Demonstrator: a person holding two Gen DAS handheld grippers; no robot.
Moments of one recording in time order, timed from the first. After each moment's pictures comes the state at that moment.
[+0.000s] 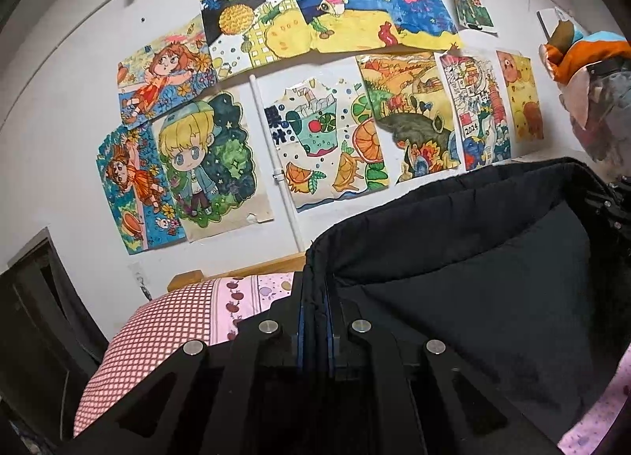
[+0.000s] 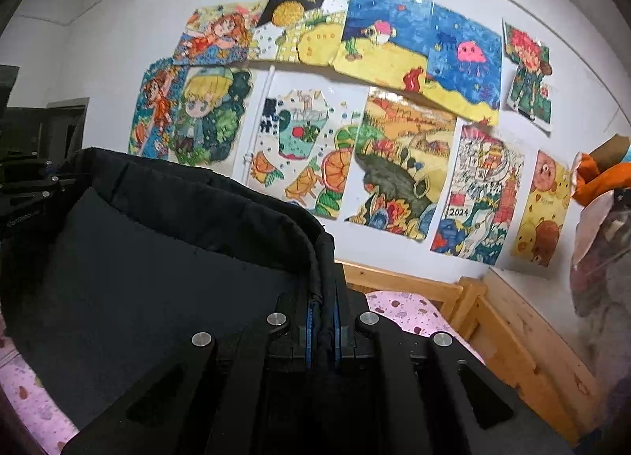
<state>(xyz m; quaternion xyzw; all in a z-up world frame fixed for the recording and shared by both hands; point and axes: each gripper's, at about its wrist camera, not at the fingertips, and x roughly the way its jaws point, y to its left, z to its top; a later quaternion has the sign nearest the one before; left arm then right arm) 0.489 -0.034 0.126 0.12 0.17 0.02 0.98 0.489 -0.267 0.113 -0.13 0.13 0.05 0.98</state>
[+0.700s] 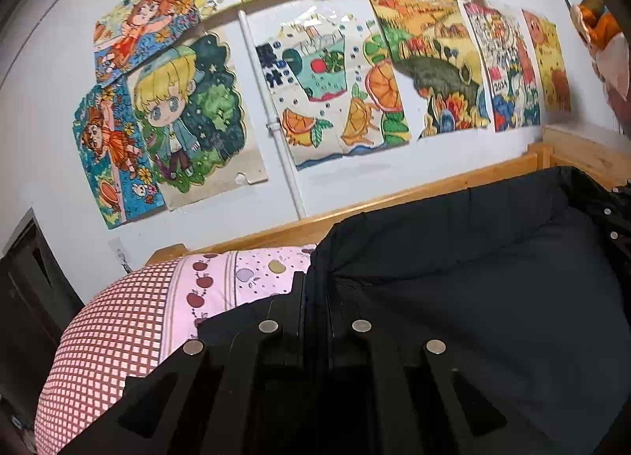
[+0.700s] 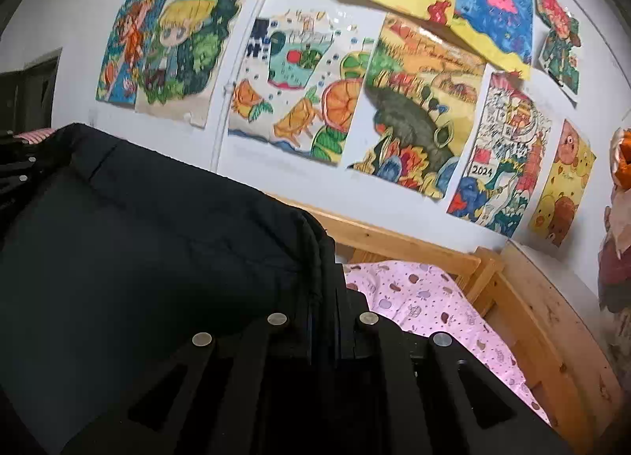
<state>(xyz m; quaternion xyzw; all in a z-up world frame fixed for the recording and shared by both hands) 0.592 -0.030 0.060 0.13 0.23 0.04 0.96 0.601 -0.238 0.045 -0.16 0.21 0.02 0.96</state>
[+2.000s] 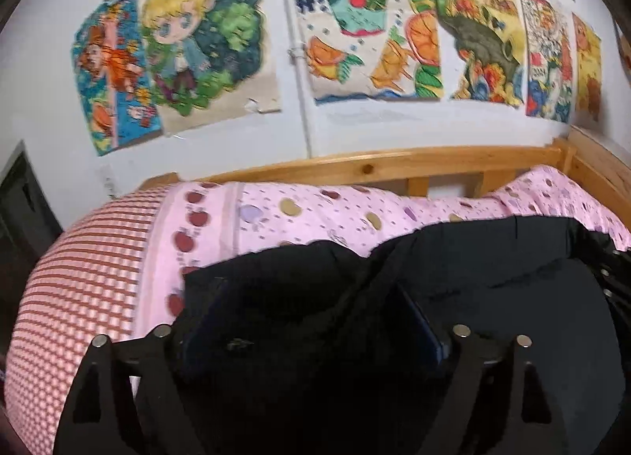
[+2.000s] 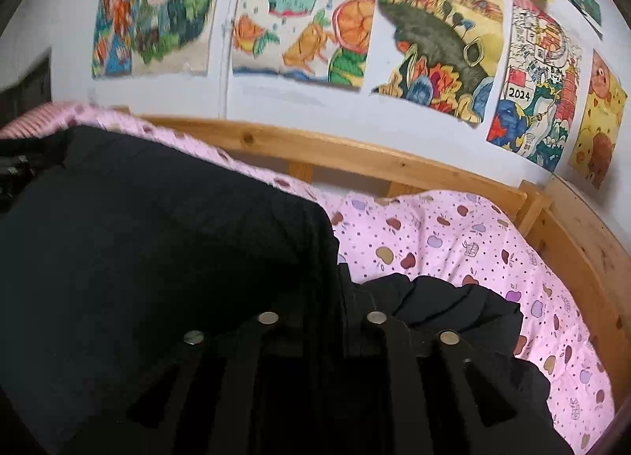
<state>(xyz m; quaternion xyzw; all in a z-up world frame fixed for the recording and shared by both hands) 0.624 0.005 0.038 0.05 0.32 0.06 0.94 0.624 -0.257 -0.002 -0.07 0.28 0.07 0.96</state>
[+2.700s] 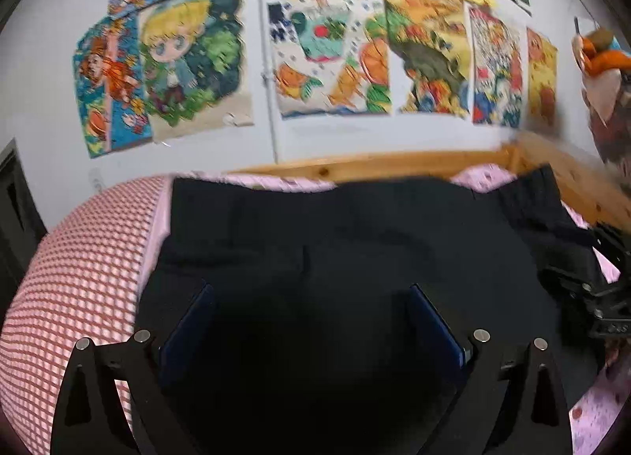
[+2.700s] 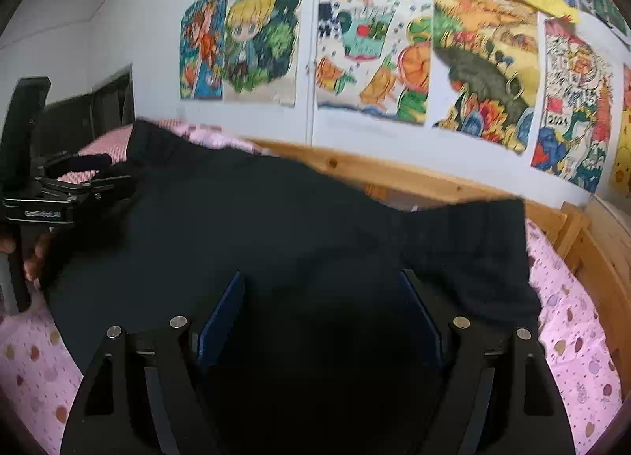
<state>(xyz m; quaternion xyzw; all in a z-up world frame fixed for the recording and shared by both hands) 0.538 -0.012 0.034 0.04 0.30 -0.01 0.95 0.548 -0.262 0.005 -0.09 0.27 0.19 0.94</state>
